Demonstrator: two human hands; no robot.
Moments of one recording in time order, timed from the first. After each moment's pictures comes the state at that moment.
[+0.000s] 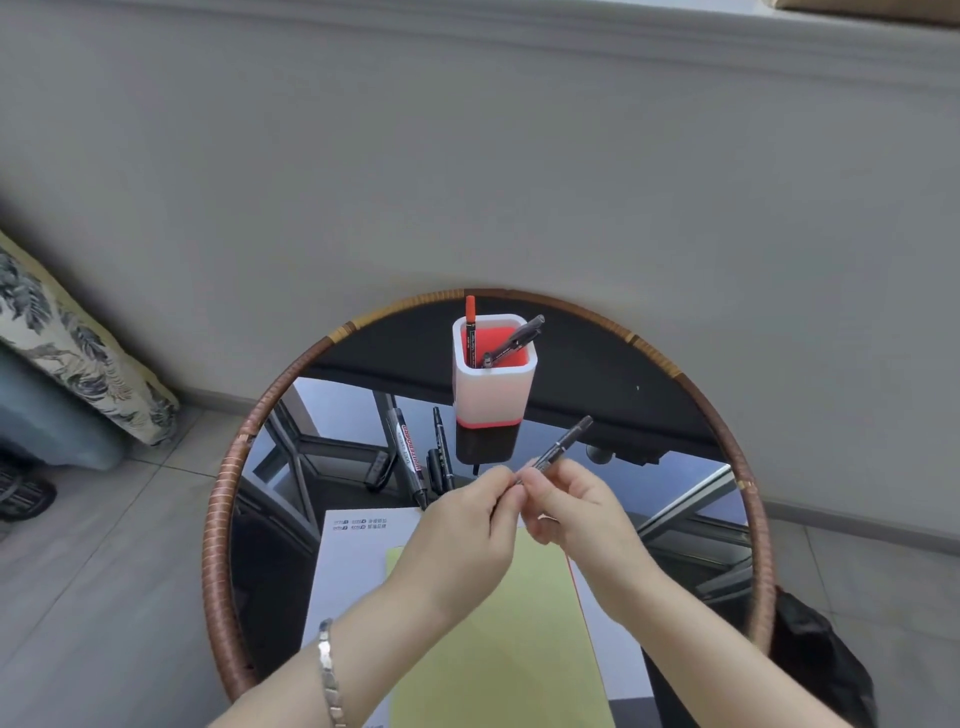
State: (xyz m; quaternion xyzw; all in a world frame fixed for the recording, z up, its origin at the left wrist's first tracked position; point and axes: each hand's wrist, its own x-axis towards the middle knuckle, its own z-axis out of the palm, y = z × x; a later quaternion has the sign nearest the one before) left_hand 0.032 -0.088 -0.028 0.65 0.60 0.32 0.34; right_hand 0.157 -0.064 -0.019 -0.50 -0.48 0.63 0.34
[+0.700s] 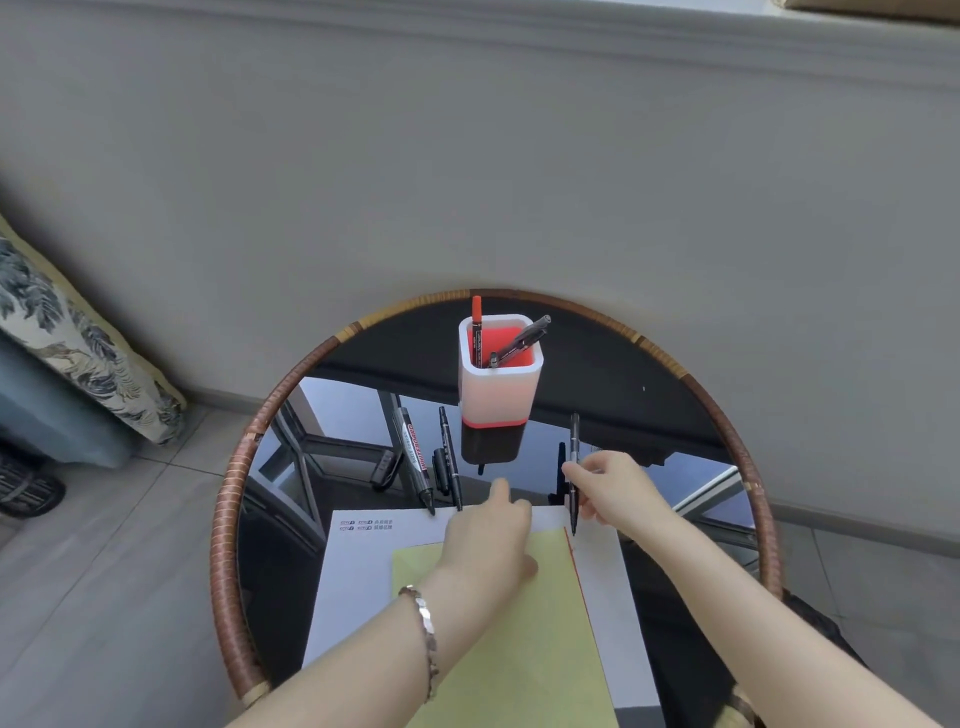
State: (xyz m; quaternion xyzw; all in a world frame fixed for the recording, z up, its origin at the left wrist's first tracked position) left_hand 0.054 -0.064 -0.059 0.72 0.65 -0.07 0.23; right_hand 0.190 -0.007 -0.065 -0.69 -0.58 0.41 0.14
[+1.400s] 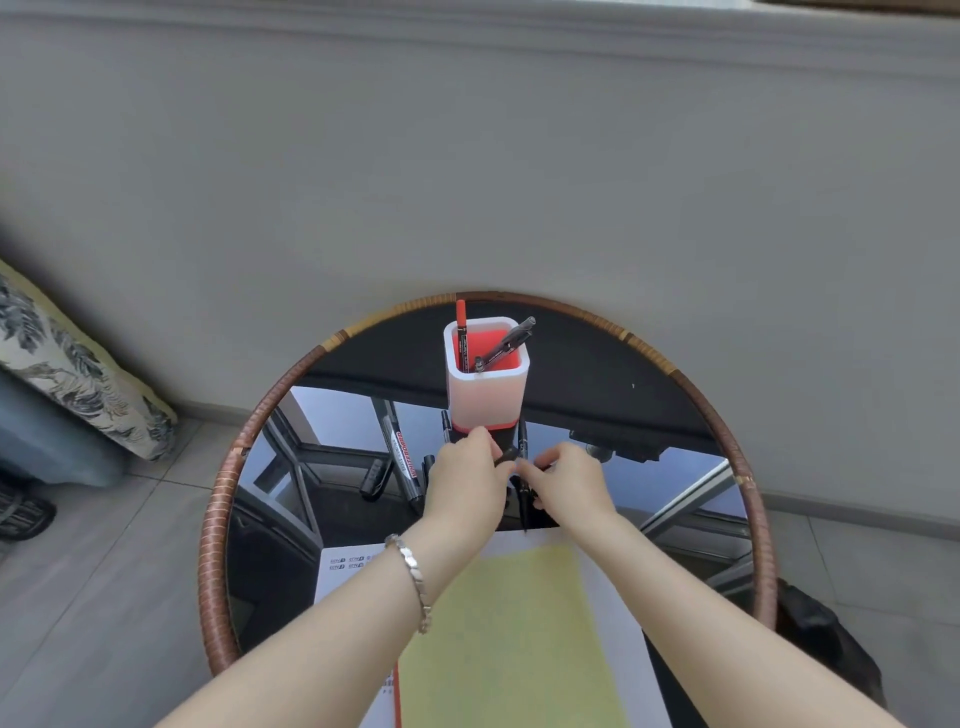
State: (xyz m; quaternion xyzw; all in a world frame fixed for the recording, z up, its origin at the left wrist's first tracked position) left_hand 0.045 -0.028 -0.050 0.59 0.73 0.19 0.29; right_hand 0.158 -0.002 -0.081 -0.70 -0.57 0.38 0.19
